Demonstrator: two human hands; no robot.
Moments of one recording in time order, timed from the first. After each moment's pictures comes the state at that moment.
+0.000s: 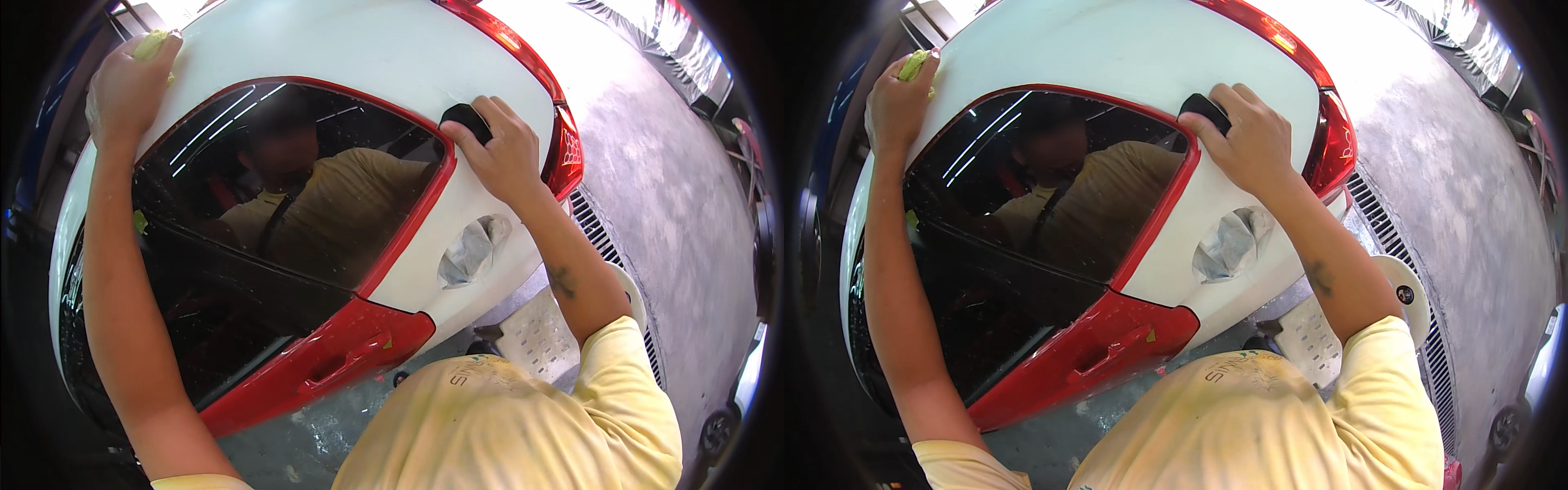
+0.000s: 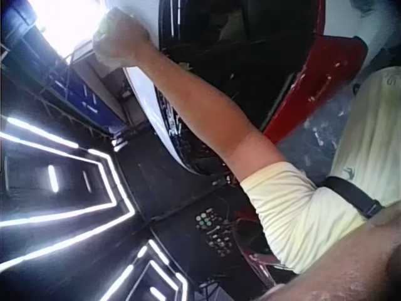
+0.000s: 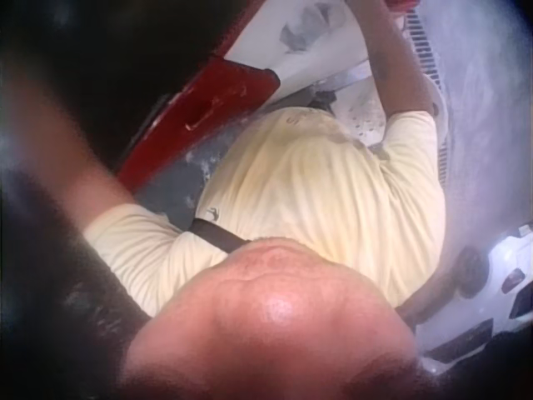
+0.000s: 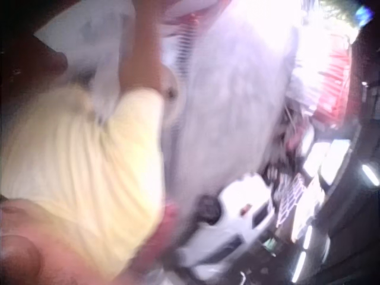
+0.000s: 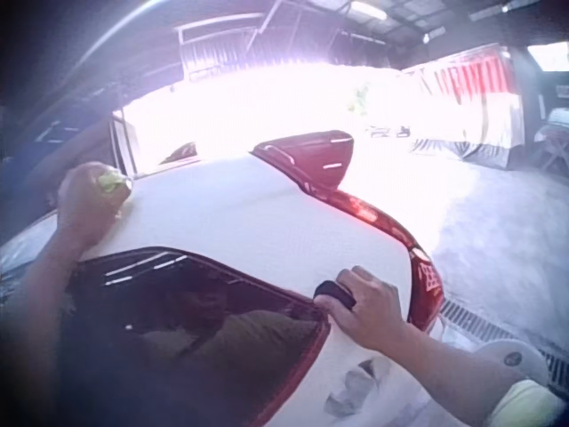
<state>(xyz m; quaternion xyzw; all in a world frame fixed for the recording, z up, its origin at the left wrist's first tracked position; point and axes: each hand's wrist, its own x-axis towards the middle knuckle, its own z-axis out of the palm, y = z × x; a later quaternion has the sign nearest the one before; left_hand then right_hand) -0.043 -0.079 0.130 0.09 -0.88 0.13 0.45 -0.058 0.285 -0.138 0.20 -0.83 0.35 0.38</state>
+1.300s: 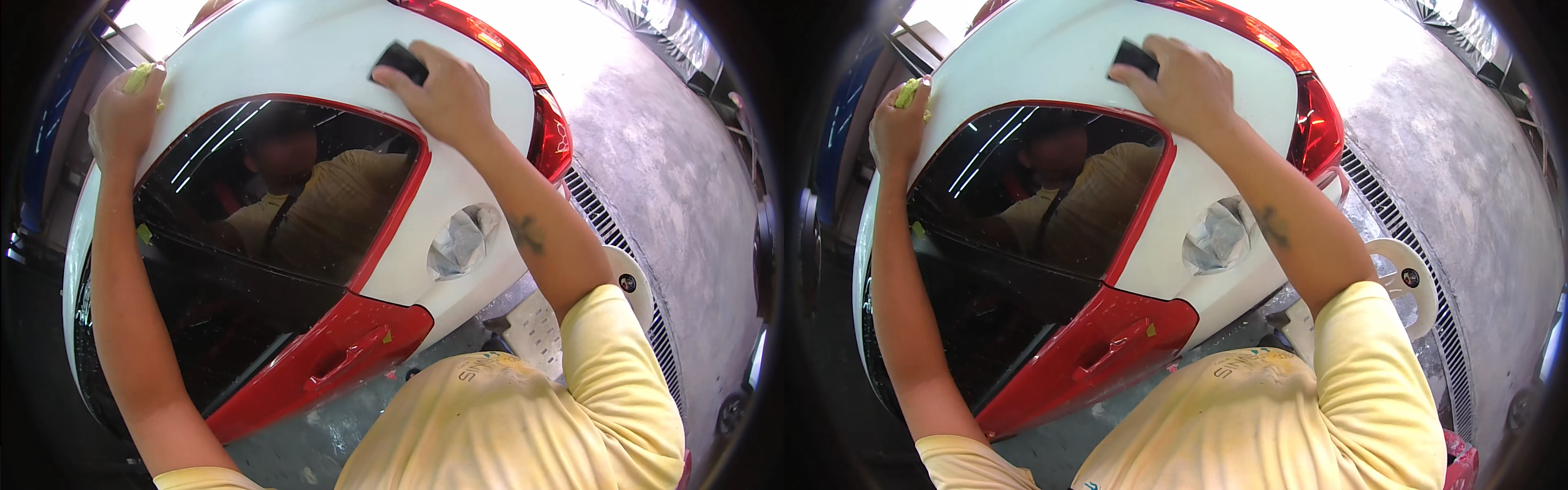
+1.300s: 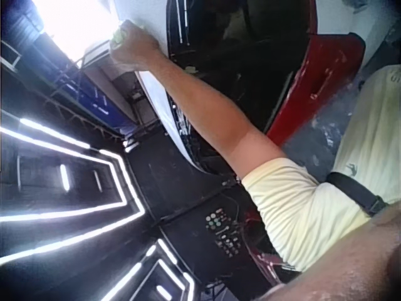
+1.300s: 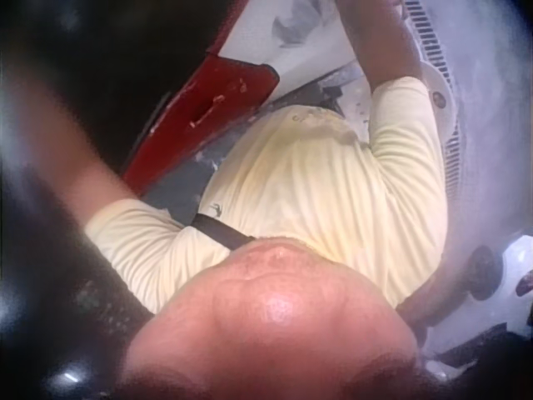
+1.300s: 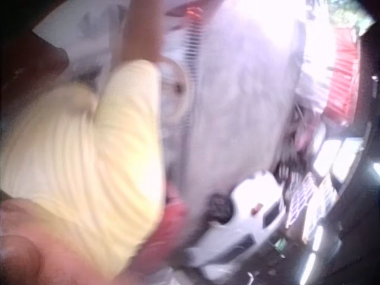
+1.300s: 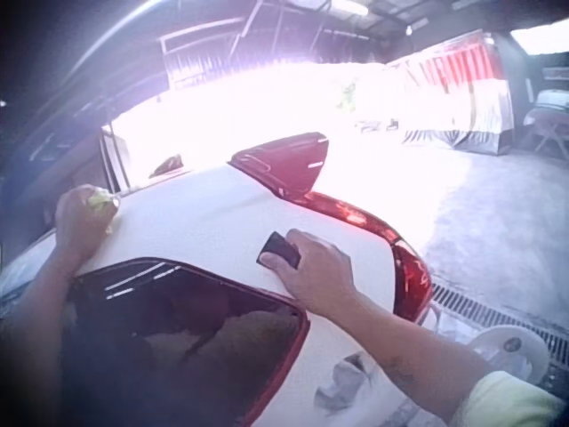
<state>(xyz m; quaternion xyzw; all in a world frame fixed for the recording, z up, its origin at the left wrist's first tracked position) -0.047 -0.086 0.127 0.07 -0.88 0.12 0.45 -0.084 0.256 -0.088 0.14 -0.82 0.38 0.40</state>
